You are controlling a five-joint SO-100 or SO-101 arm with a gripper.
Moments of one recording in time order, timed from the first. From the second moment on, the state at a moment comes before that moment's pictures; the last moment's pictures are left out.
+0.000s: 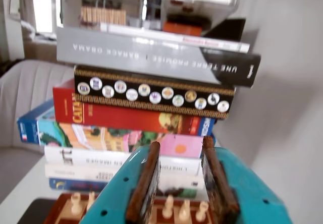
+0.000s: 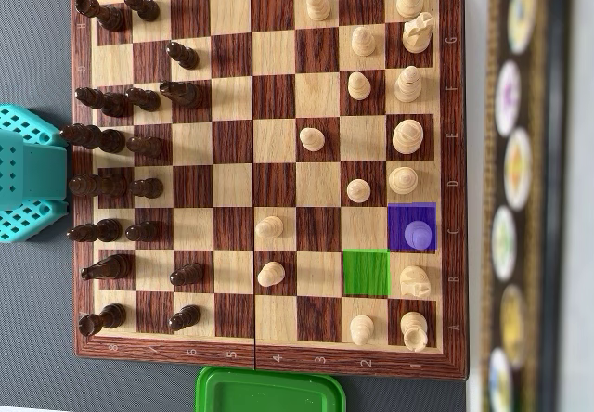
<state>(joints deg) 0.3 179.5 129.2 40.1 83.7</state>
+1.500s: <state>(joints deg) 3.0 83.8 71.0 79.9 93.7</state>
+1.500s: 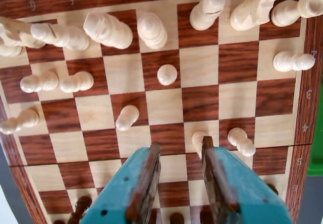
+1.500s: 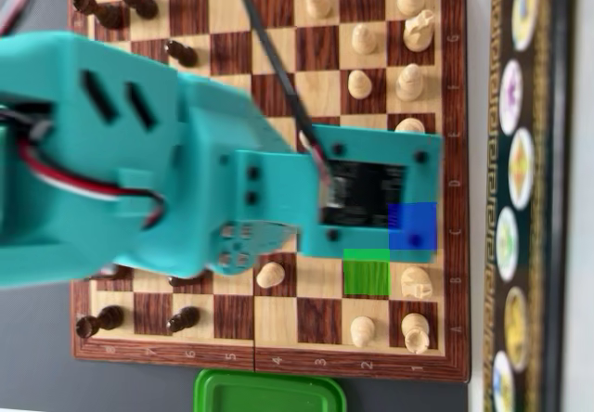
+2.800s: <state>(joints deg) 6.2 55.2 44.9 76.8 93.7</state>
